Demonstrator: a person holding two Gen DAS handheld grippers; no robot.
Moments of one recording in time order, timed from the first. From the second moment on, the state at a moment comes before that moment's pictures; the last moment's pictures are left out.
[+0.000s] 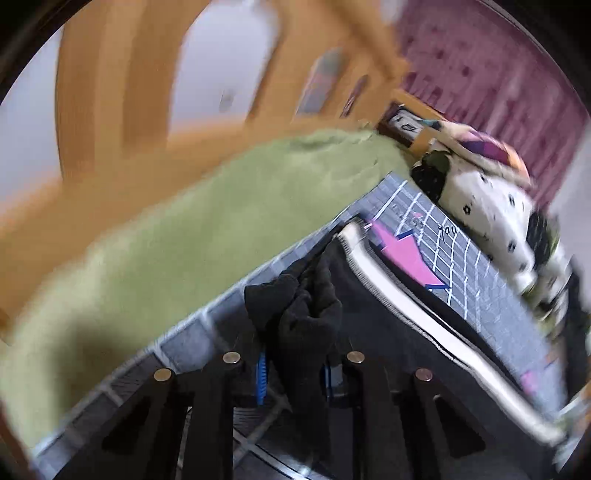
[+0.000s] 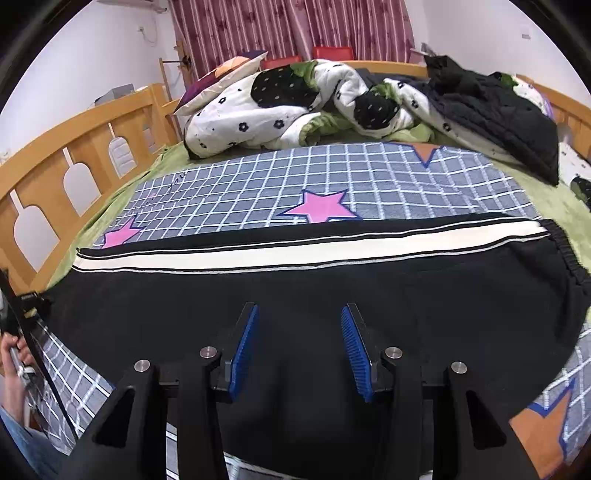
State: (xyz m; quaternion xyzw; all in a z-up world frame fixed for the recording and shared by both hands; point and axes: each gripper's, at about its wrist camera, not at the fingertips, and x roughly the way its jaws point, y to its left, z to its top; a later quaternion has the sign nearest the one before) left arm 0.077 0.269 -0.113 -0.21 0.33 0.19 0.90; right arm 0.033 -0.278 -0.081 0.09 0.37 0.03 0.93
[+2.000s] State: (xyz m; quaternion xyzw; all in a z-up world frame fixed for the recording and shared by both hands) left arm 0.028 0.034 -0.151 -0.03 0.41 -0.08 0.91; right arm 0.024 -0.295 -0.125 0.14 0.42 0.07 0.89
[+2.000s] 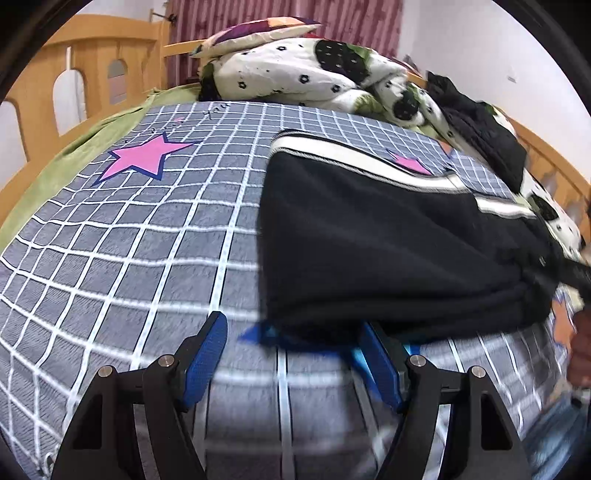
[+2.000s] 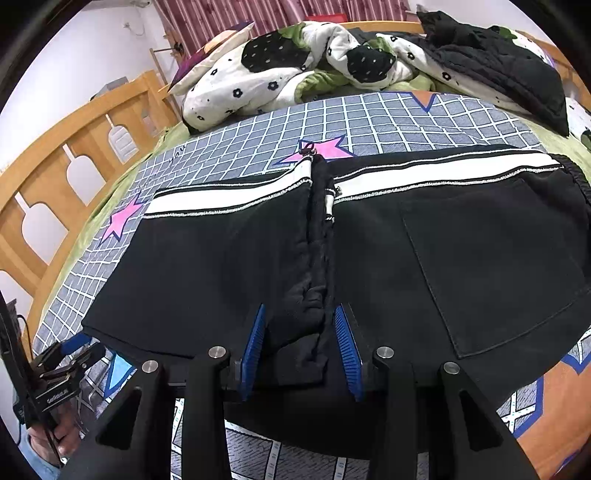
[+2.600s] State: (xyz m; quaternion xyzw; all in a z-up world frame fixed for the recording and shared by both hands) left arm 0.022 0.058 -0.155 -0.09 0.42 -0.09 0.90; right arm 0.030 -0.300 -0.129 0.15 0.43 0.07 0.89
